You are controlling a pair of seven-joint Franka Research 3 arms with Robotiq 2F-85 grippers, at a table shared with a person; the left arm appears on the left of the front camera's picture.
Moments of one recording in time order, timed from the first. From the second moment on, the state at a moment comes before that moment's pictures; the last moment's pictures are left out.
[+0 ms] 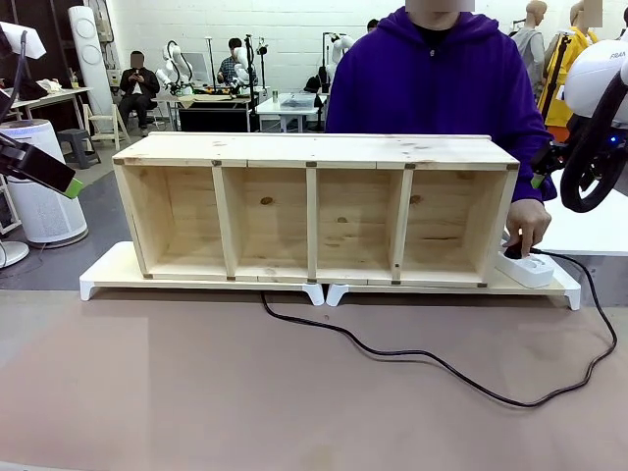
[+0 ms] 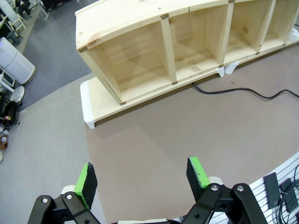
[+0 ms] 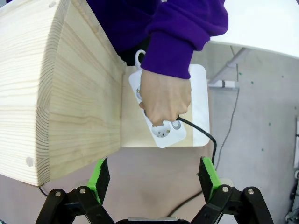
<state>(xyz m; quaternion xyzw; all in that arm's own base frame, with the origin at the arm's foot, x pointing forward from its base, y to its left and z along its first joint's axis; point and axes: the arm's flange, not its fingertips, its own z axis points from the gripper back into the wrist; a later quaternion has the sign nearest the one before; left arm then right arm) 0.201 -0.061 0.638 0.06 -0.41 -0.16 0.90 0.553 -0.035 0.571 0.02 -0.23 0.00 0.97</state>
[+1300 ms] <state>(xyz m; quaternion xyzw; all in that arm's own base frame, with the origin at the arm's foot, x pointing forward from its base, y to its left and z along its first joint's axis) 0.201 -0.061 0.638 0.06 -0.41 -0.16 0.90 0.553 -0.035 0.571 0.02 -0.23 0.00 0.97</state>
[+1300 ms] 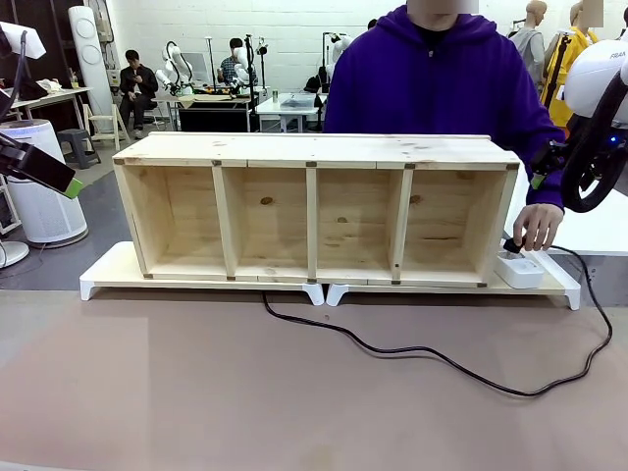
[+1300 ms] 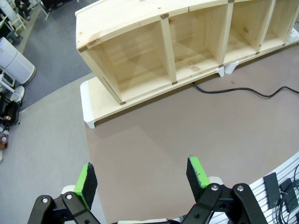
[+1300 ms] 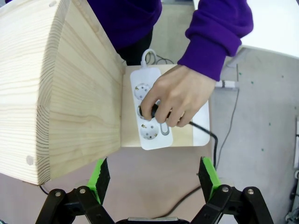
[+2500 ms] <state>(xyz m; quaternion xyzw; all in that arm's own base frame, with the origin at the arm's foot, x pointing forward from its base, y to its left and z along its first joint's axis) 0.201 -0.061 0.638 0.06 -0.41 -0.16 0.90 0.553 -0.035 0.571 0.02 -0.23 0.00 0.97</state>
